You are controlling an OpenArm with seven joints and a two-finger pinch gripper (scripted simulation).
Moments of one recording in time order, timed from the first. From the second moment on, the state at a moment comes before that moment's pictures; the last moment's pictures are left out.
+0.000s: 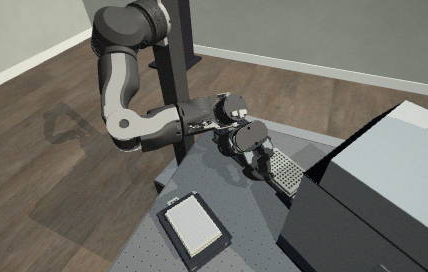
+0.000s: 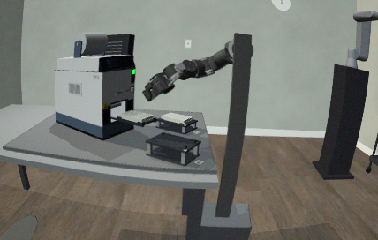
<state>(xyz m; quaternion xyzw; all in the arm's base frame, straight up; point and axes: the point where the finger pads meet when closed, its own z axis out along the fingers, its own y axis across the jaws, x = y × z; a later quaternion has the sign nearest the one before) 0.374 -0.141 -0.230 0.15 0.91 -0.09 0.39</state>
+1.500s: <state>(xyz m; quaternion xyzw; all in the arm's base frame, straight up) 0.421 -0.164 -0.226 0.18 0.90 -0.08 0.38</state>
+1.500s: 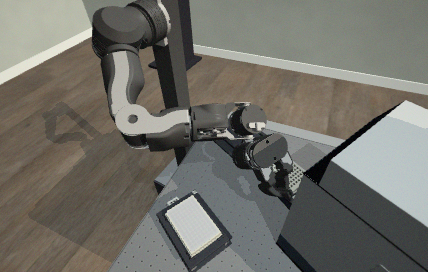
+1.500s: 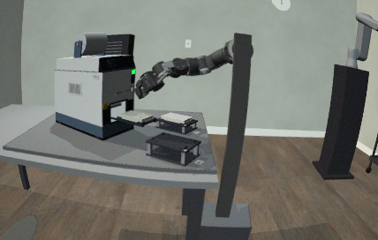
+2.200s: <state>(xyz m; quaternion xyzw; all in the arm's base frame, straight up) 0.417 -0.159 -0.228 0.18 0.91 -0.08 0.38</state>
